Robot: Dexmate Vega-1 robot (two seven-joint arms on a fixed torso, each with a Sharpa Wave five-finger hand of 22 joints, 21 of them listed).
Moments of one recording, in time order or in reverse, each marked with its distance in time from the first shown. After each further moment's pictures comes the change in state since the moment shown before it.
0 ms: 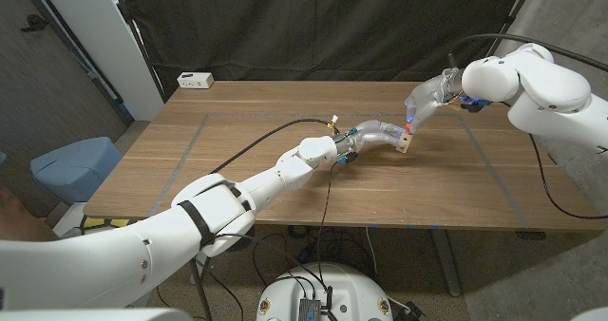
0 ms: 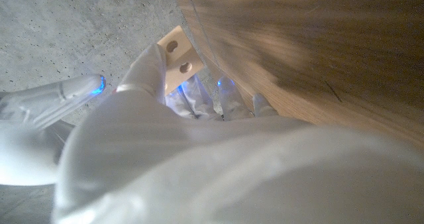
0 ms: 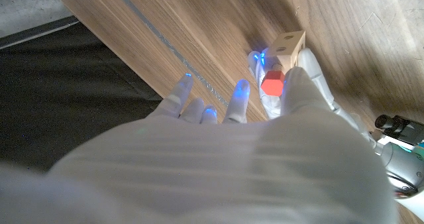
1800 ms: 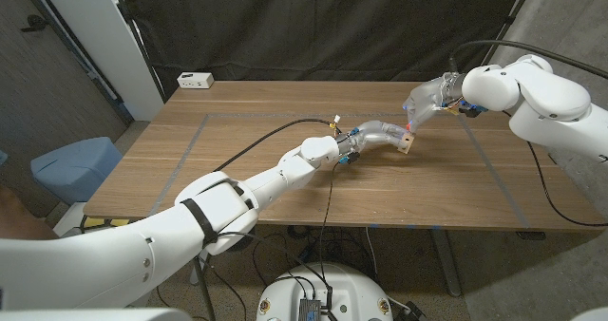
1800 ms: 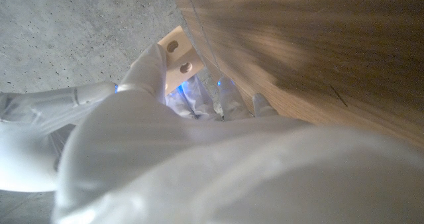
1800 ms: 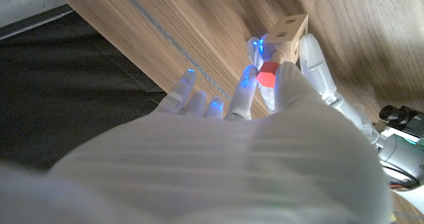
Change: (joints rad) left arm -0.010 -0.019 0.004 0.028 0.004 -0.004 0.001; left_hand 0.002 0.003 0.000 0.000 0.000 0.000 0.000 -0.004 0.003 -0.003 -0.001 0.002 0.001 0.000 0.000 0.000 0.000 0.000 0.000 0.000 0.000; right arm -0.062 -0.010 0.031 0.003 0.015 0.007 -0.113; right_hand 0.072 0.006 0.062 0.002 -0.008 0.229 -0.012 0.085 -0.001 0.130 -0.059 0.019 -0.003 0.096 -0.003 0.021 0.004 0.061 -0.043 0.008 0.000
